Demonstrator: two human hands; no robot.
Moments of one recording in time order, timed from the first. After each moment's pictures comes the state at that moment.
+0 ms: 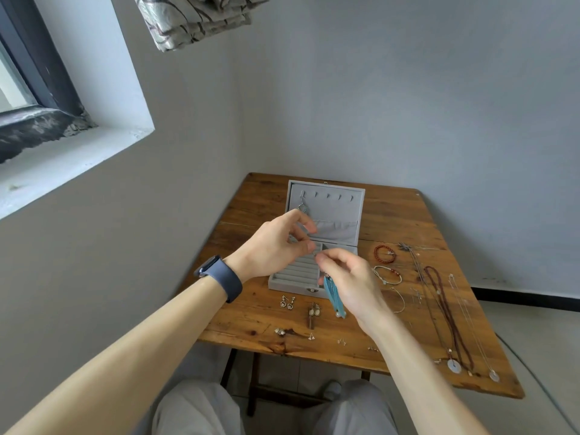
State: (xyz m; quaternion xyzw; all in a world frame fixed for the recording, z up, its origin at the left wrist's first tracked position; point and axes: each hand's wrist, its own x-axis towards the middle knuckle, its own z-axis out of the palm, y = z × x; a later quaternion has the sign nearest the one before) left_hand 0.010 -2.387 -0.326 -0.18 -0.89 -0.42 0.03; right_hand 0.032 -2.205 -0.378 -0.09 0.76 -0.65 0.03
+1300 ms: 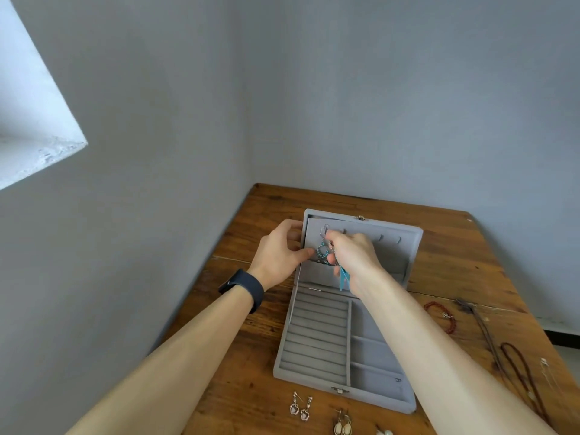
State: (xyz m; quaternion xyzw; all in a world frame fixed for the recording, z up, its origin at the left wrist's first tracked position) left_hand -0.193 -2.431 -0.420 -0.02 -0.87 -0.48 0.08; right_hand -0.200 -2.281 -0.384 0.16 0.75 -0.63 0.10
